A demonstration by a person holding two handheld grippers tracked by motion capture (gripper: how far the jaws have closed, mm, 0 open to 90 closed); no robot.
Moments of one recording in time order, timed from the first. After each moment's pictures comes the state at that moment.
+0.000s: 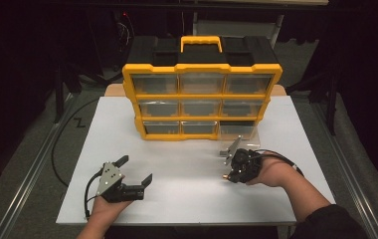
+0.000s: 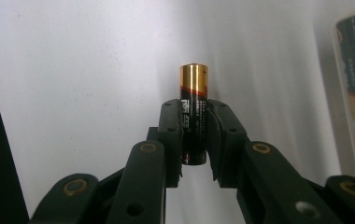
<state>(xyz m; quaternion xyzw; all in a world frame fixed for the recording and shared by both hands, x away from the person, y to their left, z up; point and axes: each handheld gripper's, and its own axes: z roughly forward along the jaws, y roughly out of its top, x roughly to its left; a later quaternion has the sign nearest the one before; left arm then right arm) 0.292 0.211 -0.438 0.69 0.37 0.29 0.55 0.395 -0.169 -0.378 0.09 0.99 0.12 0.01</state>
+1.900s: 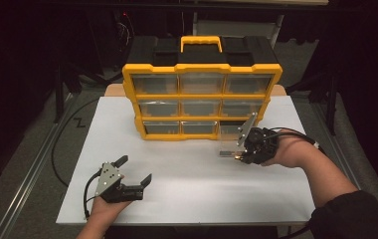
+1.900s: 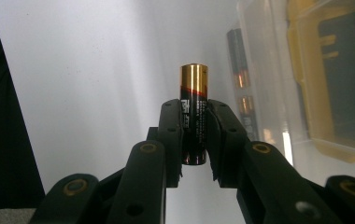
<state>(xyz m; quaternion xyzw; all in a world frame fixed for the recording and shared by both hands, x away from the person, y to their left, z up) 0.290 0.213 -0.437 0.69 0.37 0.29 0.55 0.407 -0.184 -0.301 0.07 0.99 0.10 0.07</state>
